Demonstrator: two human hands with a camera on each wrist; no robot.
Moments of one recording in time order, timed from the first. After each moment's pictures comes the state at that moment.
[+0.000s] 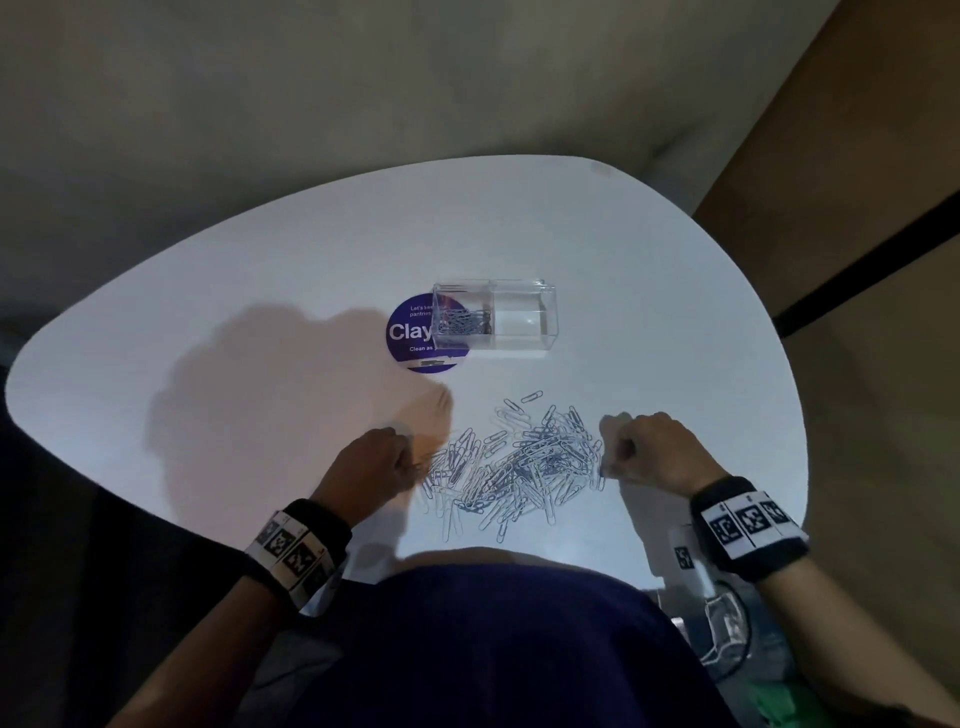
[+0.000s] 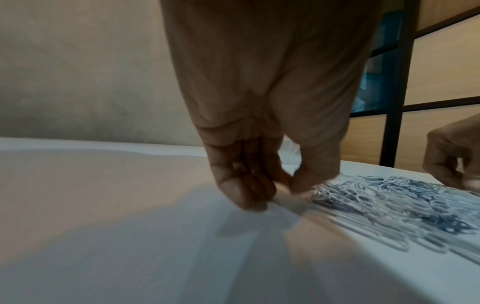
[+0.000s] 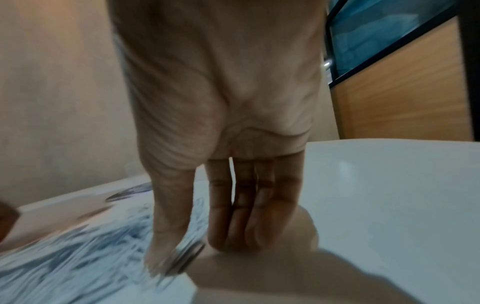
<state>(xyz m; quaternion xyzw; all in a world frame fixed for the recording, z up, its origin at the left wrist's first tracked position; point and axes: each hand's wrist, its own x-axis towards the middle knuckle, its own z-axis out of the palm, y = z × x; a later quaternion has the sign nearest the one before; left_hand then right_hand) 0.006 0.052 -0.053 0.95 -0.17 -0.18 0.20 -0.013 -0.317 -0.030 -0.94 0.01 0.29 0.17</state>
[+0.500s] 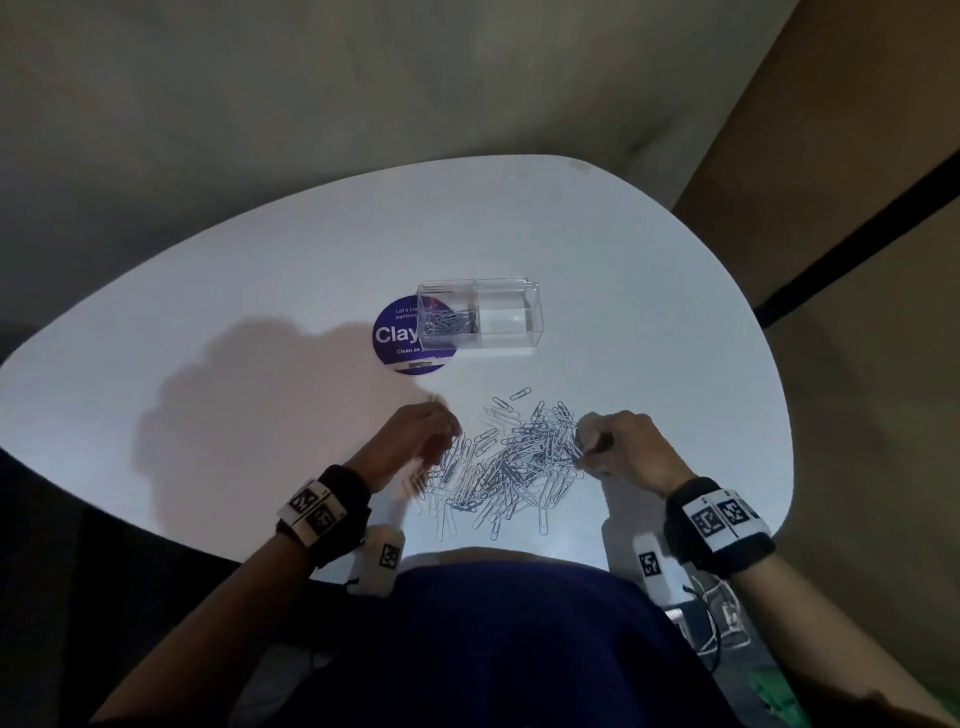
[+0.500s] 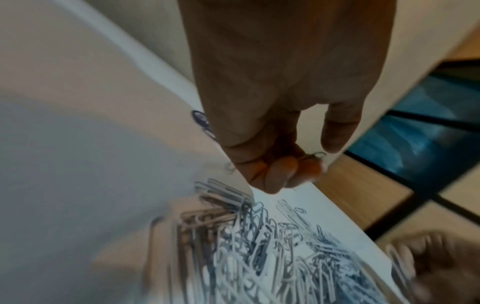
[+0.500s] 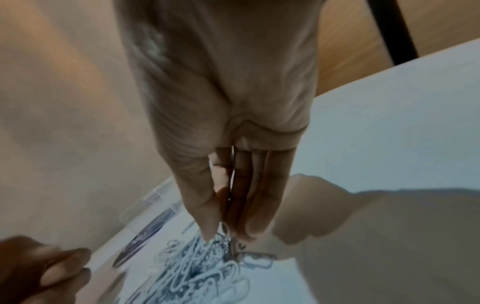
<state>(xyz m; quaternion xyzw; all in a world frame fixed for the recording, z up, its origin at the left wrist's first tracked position) 0.034 0.007 -0.041 0.72 -0.02 -0.36 0.60 -0.025 -0.301 -0.032 -0.90 0.07 0.24 0.36</state>
